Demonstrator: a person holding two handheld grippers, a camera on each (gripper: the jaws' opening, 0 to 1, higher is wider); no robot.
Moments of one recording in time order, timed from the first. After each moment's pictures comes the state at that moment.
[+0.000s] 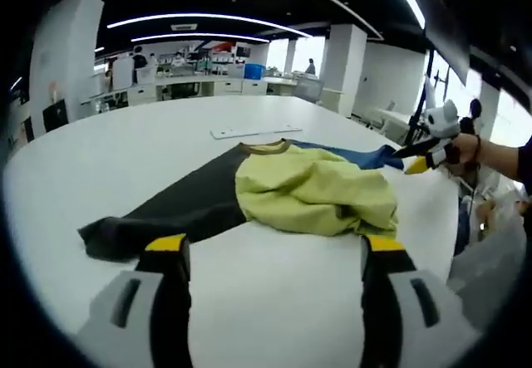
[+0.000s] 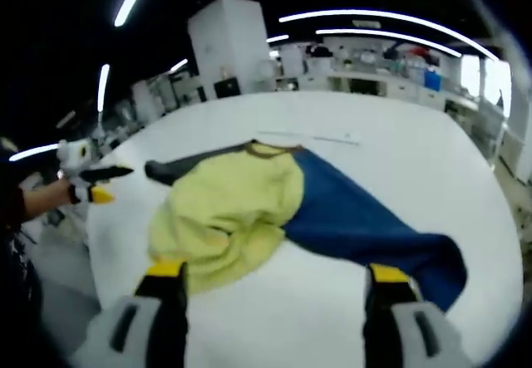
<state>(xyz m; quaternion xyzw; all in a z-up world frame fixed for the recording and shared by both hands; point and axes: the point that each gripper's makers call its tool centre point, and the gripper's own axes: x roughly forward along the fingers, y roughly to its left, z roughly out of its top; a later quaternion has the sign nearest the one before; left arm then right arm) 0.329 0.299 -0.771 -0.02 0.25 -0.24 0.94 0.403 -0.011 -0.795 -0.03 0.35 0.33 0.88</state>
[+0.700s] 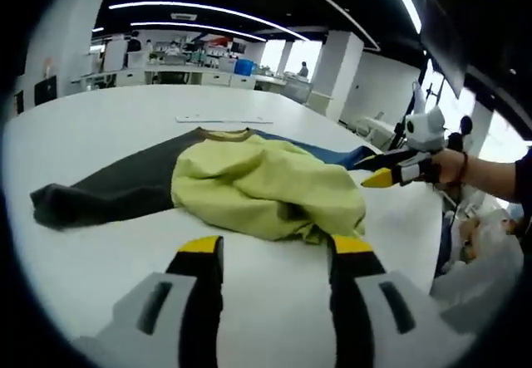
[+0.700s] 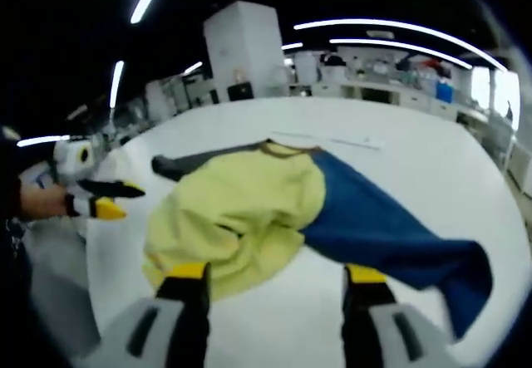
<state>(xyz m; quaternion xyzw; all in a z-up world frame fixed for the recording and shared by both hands) 0.327 0.225 -0.796 -0.07 0.26 -0.26 0.93 0.399 0.019 -0.811 -0.04 0.32 0.36 0.88</state>
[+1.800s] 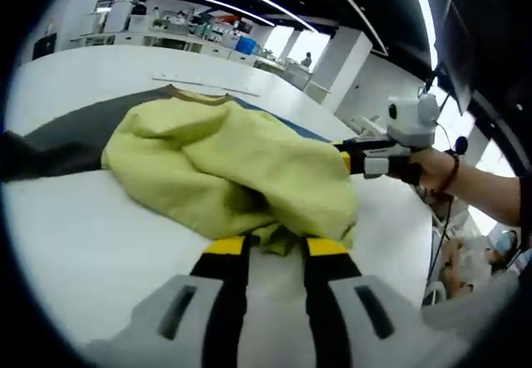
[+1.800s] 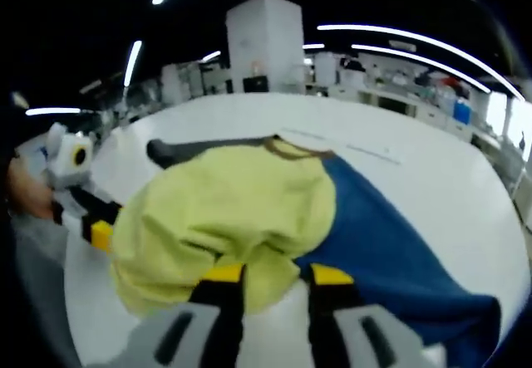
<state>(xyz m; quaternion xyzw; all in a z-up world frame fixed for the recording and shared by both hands) 0.344 0.164 -0.835 -0.14 0.31 -0.27 0.90 0.439 0.047 -0.831 -0.10 0.30 0.39 0.86</state>
